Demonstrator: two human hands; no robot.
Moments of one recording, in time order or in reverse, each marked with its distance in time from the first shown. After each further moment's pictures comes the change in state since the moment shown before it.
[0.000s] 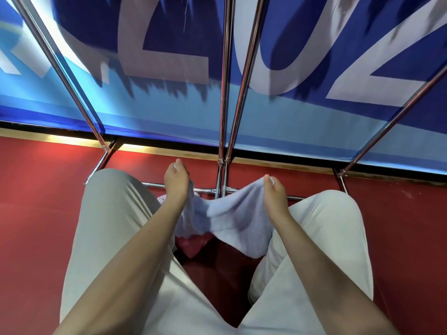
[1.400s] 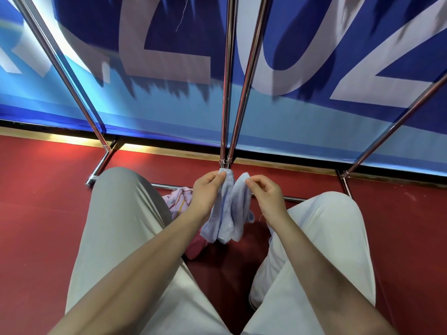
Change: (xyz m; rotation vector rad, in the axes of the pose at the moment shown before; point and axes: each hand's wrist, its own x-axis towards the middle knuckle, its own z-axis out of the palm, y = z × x) left_hand -0.047 0.004 0.034 -0.234 -0.437 -0.064; right_hand -0.012 -0.016 0.006 0.098 -0.198 -0.185
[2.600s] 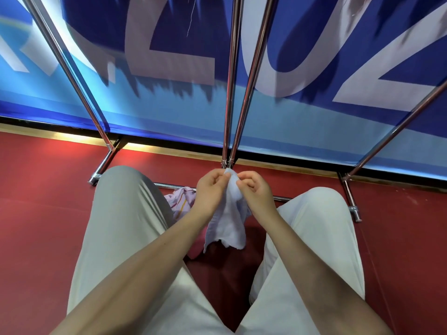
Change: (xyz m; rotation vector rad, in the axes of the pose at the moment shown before) left_hand -0.012 0.008 0.002 0.140 0.048 0.124; right_hand -0.001 -0.006 0.022 0.032 -0.084 -0.005
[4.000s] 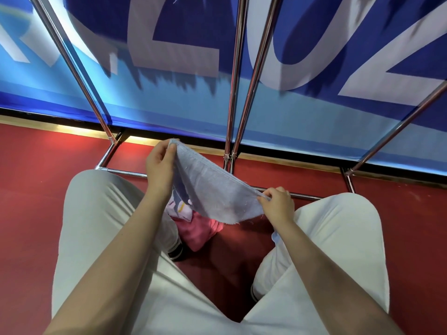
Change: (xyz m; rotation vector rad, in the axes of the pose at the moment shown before) left_hand 0.025 0.018 -0.096 -0.023 0.341 0.138; right_hand 0.004 0.071 -0.034 -0.867 0.138 0.179
